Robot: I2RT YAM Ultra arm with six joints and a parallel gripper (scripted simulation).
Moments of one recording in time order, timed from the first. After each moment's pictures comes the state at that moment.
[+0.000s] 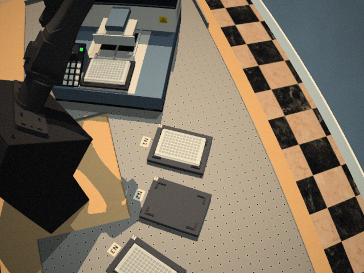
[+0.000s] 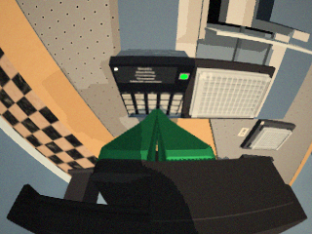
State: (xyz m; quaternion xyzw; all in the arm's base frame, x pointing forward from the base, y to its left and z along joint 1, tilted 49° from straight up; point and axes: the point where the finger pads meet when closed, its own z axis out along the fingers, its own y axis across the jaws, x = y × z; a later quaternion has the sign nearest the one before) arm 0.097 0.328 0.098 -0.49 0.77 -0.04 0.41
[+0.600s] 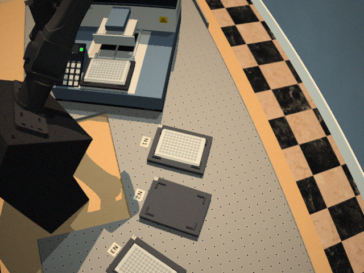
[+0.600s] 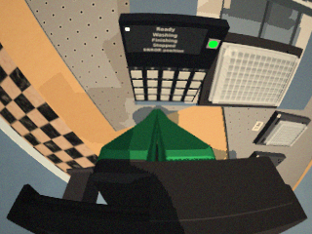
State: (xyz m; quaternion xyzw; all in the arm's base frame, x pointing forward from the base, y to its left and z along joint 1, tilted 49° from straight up) arm 0.090 0.312 0.047 -0.50 0.77 -0.05 0.41
